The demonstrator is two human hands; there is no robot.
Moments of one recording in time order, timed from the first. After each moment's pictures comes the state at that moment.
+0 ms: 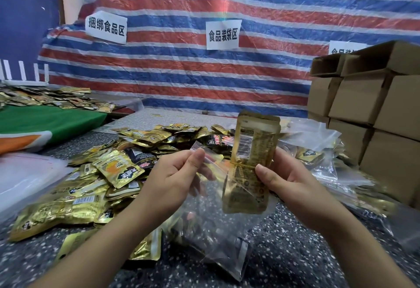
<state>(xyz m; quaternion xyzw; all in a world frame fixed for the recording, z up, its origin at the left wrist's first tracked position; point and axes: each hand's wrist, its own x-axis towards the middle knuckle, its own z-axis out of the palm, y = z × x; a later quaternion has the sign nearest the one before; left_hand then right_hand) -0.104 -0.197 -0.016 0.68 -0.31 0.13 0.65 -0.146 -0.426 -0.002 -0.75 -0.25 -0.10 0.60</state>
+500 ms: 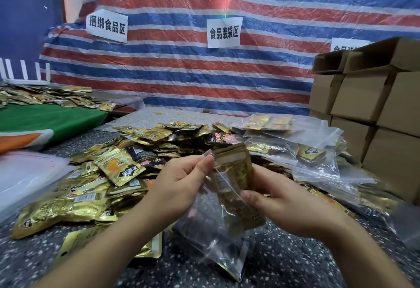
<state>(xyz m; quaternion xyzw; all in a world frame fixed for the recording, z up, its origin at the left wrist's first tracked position) -0.106 -0.202 -0.022 0.71 -0.35 0.14 0.60 -0.157 -0.416 0.003 -0.90 -0.24 -0.03 0.36</state>
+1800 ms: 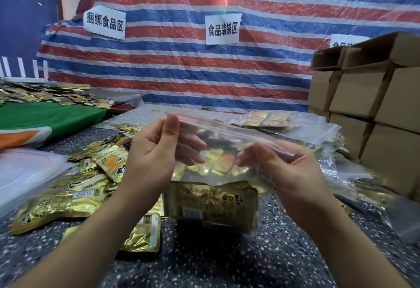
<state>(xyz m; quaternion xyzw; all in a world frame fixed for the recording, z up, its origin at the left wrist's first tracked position) -0.121 -0.193 0.009 0.57 -0.28 0.22 0.74 -0.164 -0.397 0.010 -0.71 -0.22 -0.23 0.62</state>
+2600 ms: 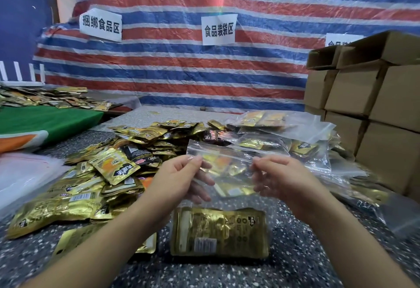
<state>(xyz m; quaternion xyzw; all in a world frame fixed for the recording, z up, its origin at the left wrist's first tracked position) -0.102 -0.212 -0.027 0.67 -0.18 -0.03 0.72 -0.143 -0.426 0.002 -0.75 0.01 -0.09 0.65</state>
